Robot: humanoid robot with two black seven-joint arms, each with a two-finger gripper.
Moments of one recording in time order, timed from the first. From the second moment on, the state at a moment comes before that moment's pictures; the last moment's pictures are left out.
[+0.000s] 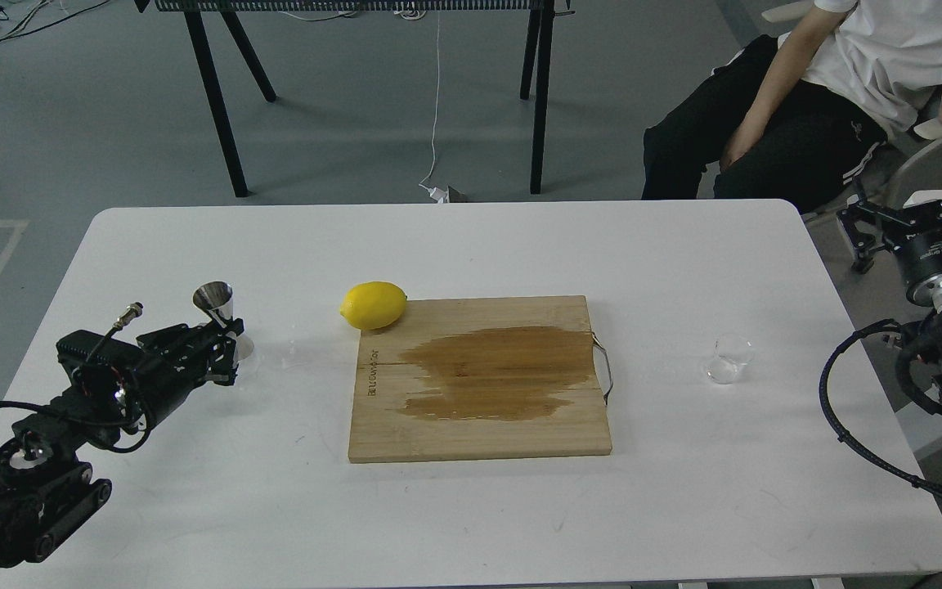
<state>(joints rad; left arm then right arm) -0.44 0.52 -0.67 -0.78 2.05 0.39 -0.35 0.51 -0.42 1.22 0.63 0.27 0.49 0.10</state>
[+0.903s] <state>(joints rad) -0.65 0.23 -0.50 -1.04 2.18 0.11 -0.29 0.42 -0.50 1.27 0.63 0.28 0.49 0.10</state>
